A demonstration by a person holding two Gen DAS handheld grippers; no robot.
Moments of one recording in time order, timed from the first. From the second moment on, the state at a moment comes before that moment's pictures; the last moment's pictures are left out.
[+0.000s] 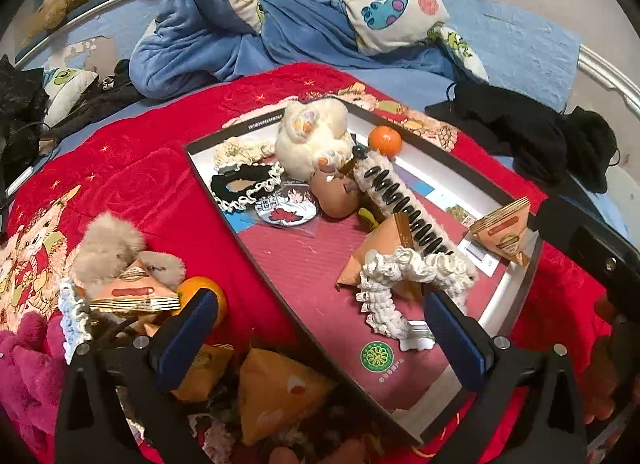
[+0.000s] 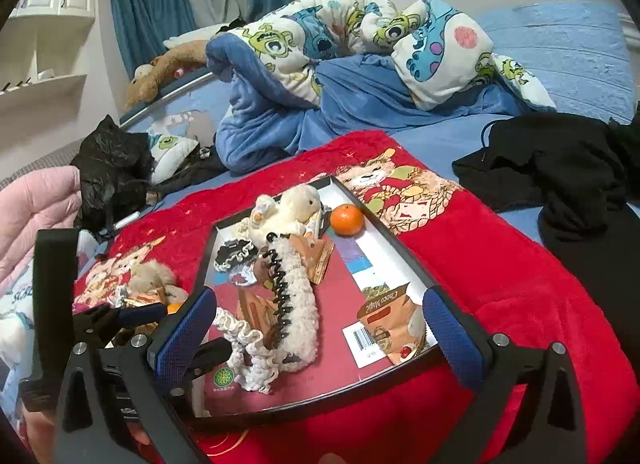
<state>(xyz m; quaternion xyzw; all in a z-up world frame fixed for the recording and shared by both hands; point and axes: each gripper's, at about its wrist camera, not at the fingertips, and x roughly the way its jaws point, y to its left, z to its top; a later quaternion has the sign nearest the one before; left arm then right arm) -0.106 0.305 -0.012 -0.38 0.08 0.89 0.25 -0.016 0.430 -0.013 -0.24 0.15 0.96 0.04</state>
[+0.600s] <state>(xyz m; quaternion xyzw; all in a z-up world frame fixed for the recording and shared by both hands) -0.095 0.222 0.019 -0.35 0.05 0.91 0.21 -0.015 0.373 0.005 -0.22 0.11 0.97 0.00</state>
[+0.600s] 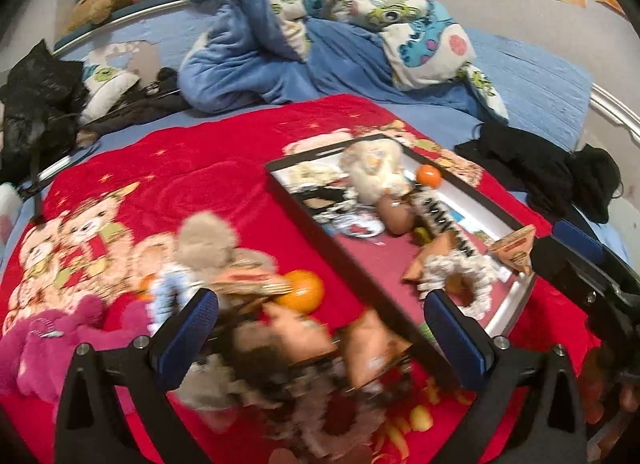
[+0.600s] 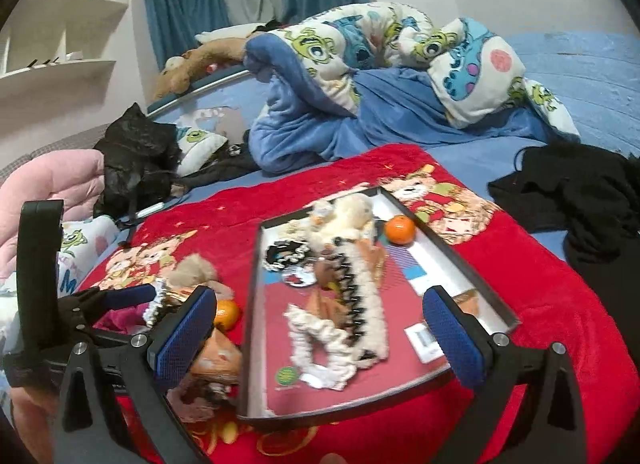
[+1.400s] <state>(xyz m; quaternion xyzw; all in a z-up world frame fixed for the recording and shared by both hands) -0.097 0.023 -0.006 -0.37 0.00 0.93 0.06 -0.066 0.221 -0.005 -0.24 0.05 0.96 -0.11</state>
